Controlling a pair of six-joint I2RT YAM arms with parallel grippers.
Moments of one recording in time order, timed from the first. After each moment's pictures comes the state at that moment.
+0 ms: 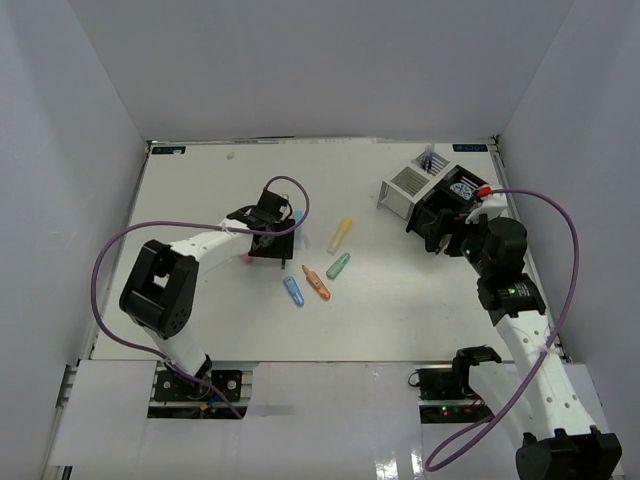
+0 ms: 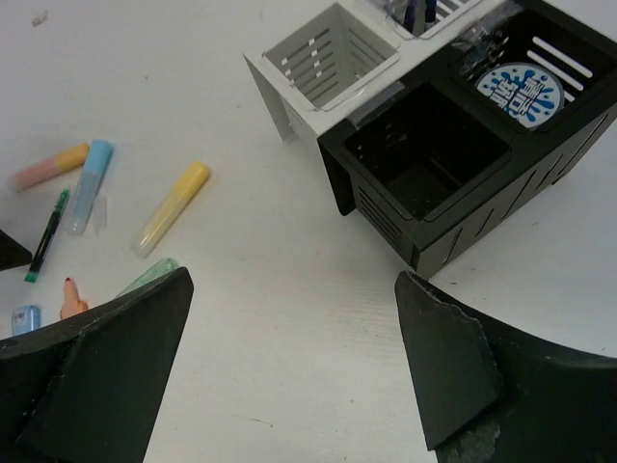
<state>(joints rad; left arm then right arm) -0.50 1.66 1.06 -0.44 -0.14 -0.34 0.13 0.74 0.69 -0.24 -0.13 0.17</state>
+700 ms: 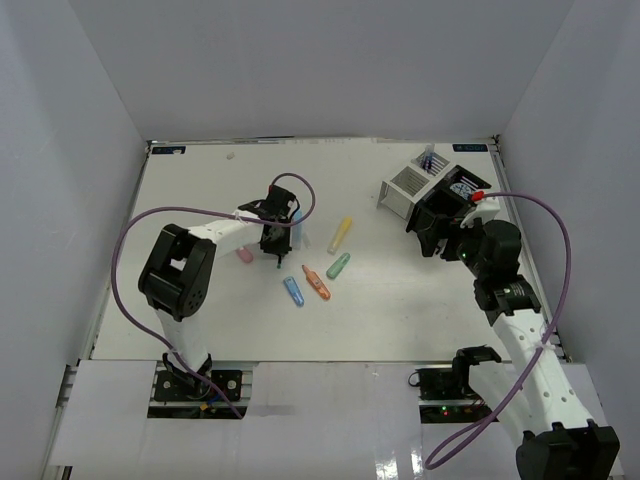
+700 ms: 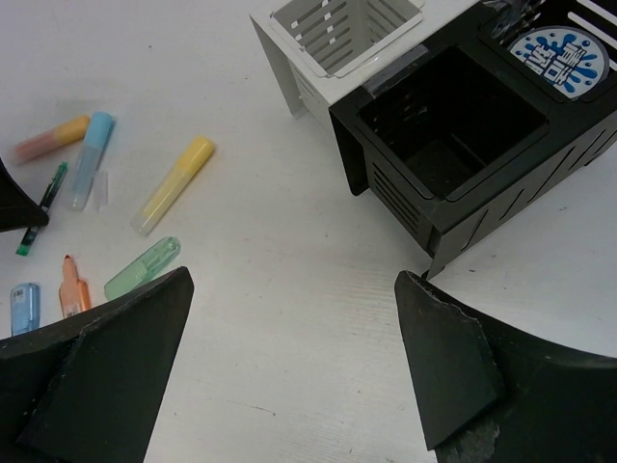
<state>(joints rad) -0.50 1.85 1.18 -0.45 -0.13 -0.36 0.13 0.74 0.62 -0.21 -0.18 0.17</state>
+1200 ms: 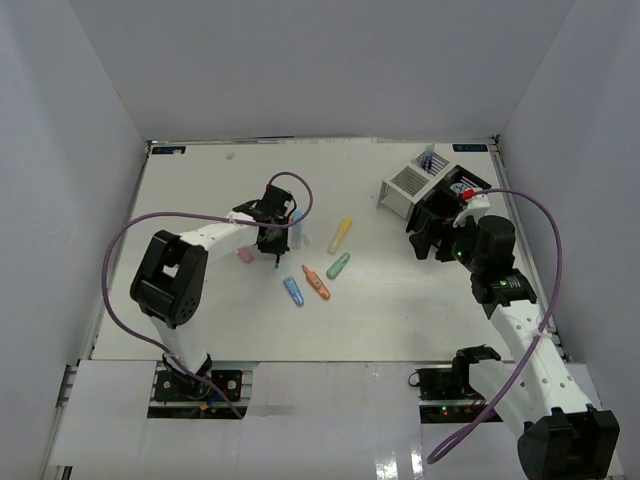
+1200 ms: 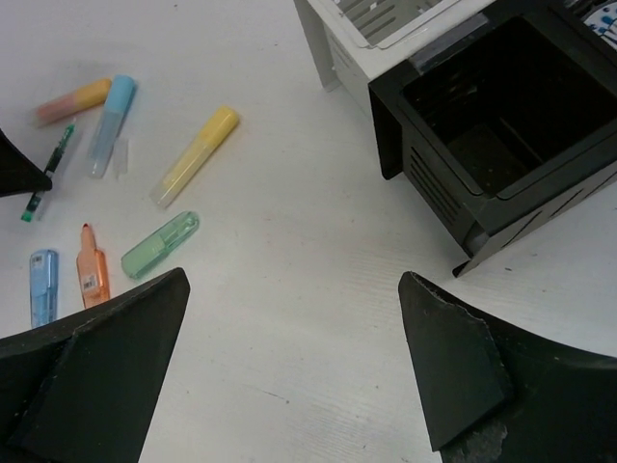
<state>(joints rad) -0.50 1.80 1.16 -0.46 -0.13 -0.36 0.14 0.80 0.63 -0.21 -0.26 0.16</state>
